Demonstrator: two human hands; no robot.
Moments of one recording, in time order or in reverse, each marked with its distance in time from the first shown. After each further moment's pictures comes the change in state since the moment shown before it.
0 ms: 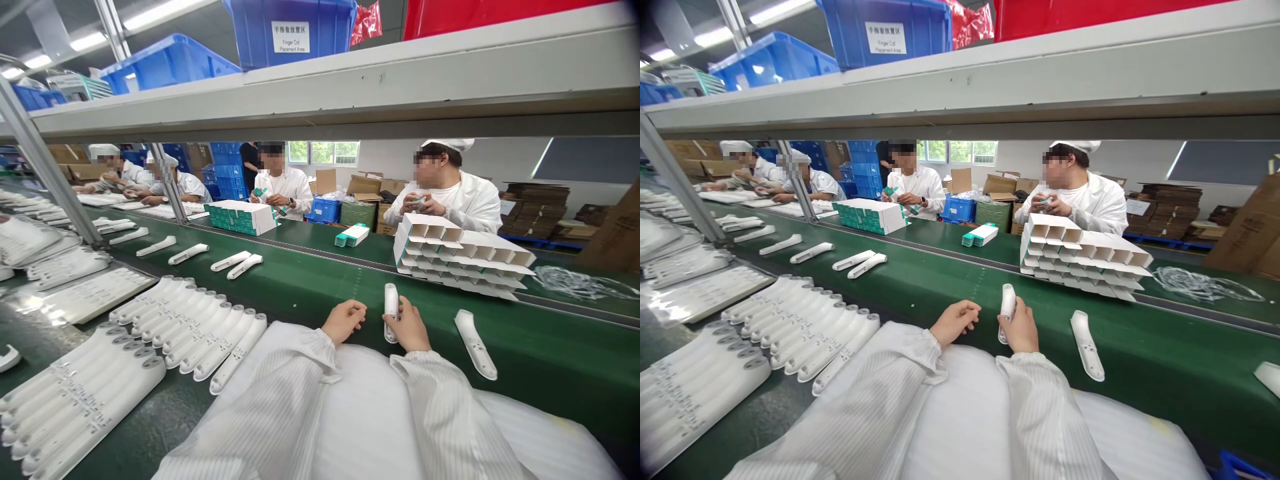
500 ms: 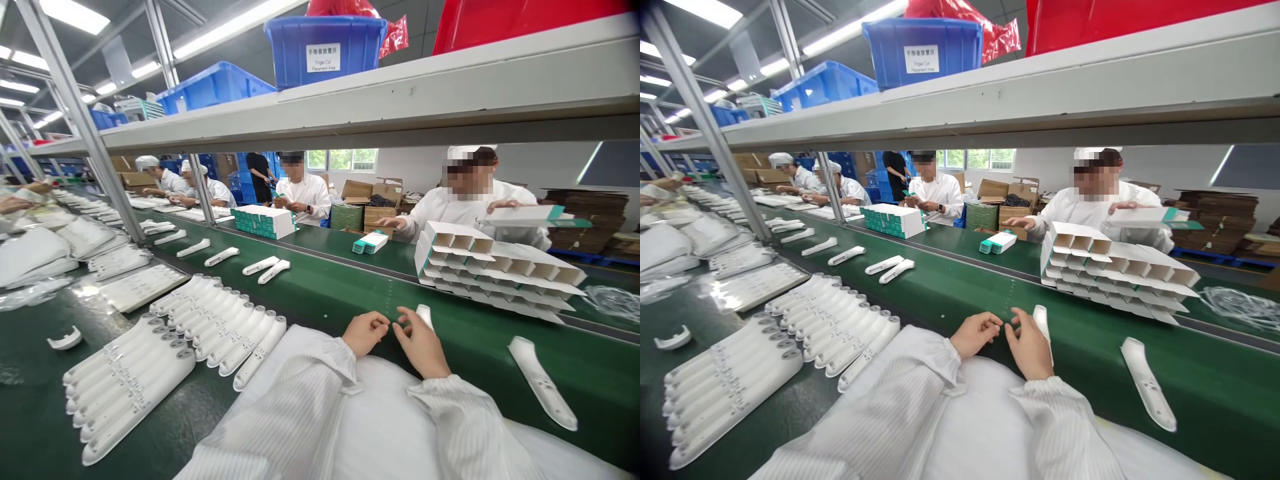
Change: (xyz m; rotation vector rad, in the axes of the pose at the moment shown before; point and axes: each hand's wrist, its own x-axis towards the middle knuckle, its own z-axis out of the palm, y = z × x) left_hand -0.002 -0.005 0.002 0.198 -0.009 0.111; right_hand -0.026 -0.028 0.001 -0.031 -0.145 -0.283
